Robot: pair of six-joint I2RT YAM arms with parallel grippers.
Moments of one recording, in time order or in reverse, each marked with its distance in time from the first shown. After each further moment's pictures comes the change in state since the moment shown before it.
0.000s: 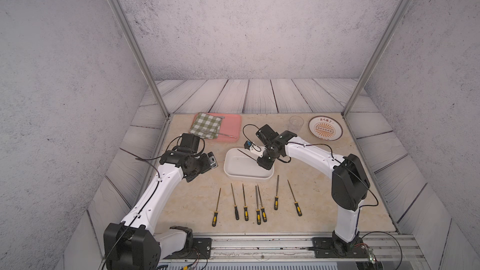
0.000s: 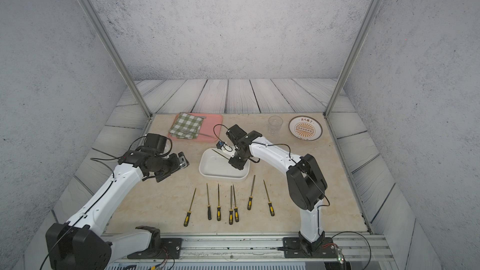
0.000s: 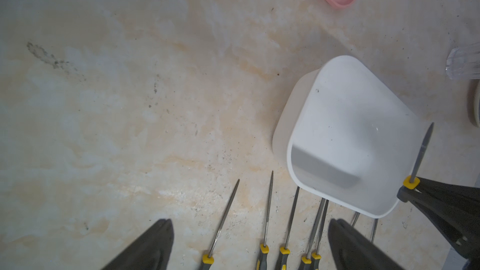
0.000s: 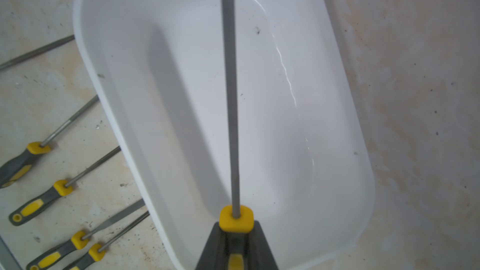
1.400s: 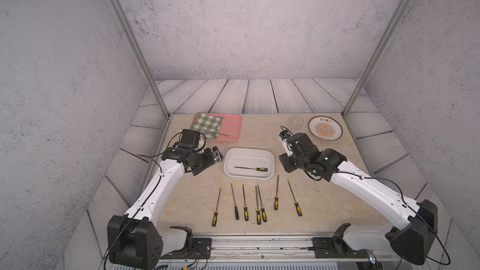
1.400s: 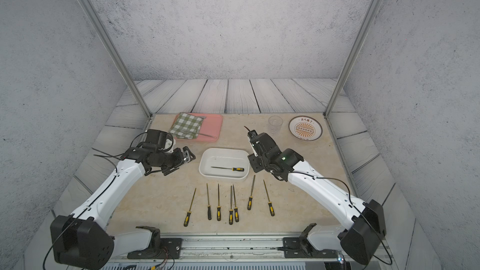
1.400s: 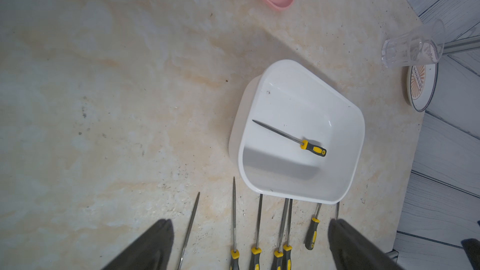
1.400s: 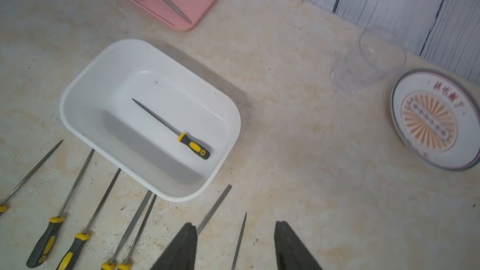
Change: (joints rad) left arm 0.008 0.056 0.008 0.127 0.174 0.036; right arm 0.001 -0.631 -0.445 0.117 0.341 0.602
